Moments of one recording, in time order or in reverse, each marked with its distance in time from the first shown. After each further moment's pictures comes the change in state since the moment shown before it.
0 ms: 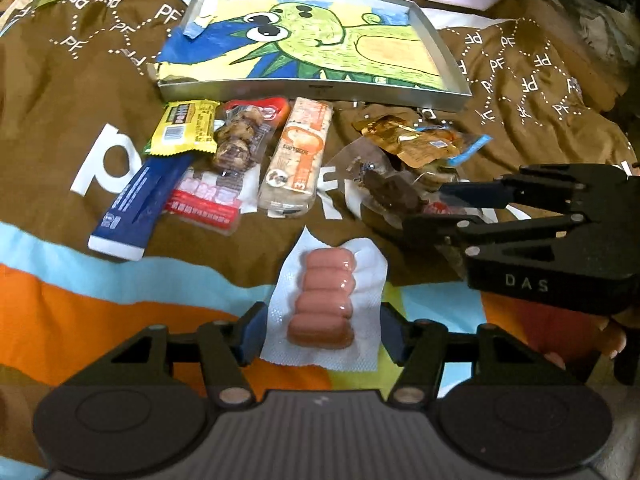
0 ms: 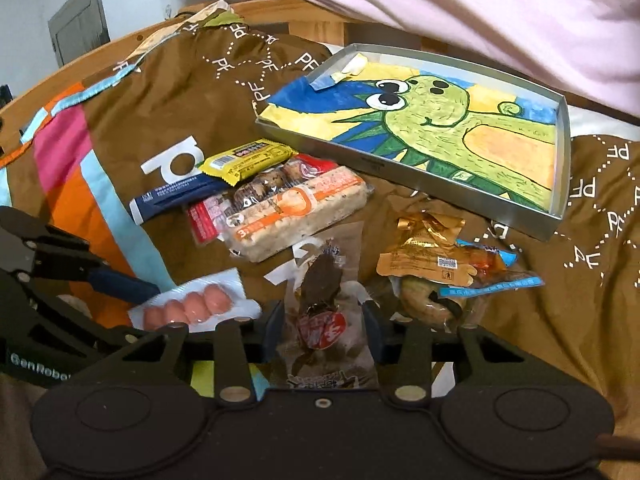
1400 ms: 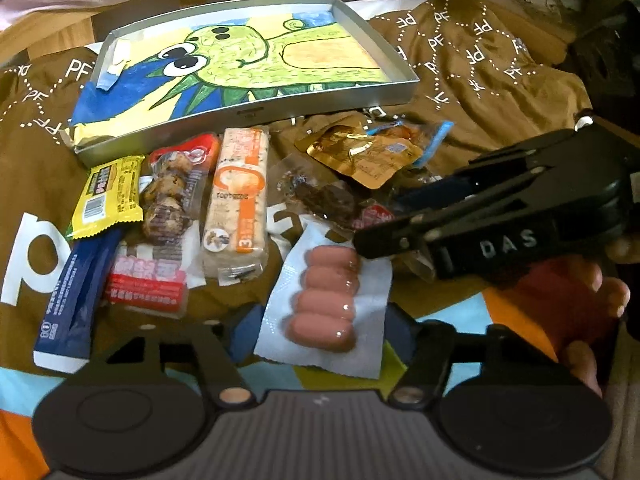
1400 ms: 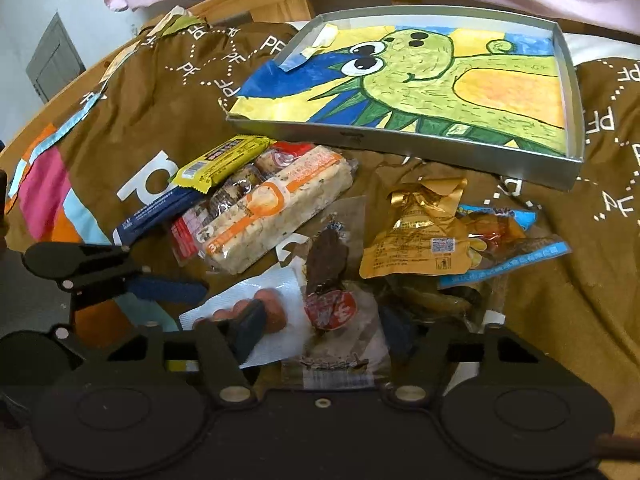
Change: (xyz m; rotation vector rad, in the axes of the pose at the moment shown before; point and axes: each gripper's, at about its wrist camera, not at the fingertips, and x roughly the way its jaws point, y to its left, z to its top) left arm 0.033 -0.012 0.021 0.248 -0.049 -0.090; right arm 0.031 -0.035 0.006 0.191 0.064 0.082
